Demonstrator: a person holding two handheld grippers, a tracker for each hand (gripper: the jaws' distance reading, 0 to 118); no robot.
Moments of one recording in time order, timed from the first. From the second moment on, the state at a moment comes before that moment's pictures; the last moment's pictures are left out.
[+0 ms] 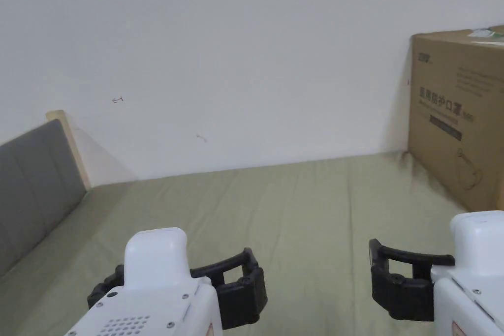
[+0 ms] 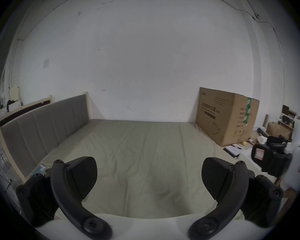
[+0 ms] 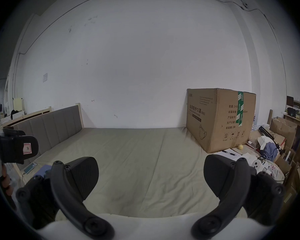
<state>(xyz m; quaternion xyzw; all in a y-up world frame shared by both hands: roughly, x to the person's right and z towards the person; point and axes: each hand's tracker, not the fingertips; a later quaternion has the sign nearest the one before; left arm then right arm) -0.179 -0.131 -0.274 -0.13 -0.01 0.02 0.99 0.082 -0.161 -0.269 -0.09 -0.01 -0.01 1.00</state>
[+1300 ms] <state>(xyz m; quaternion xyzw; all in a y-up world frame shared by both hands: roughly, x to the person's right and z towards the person) -0.176 -0.127 -0.274 -0.13 -0.03 0.00 0.99 0.071 -0.159 -0.273 -0.10 0.01 -0.01 0.99</state>
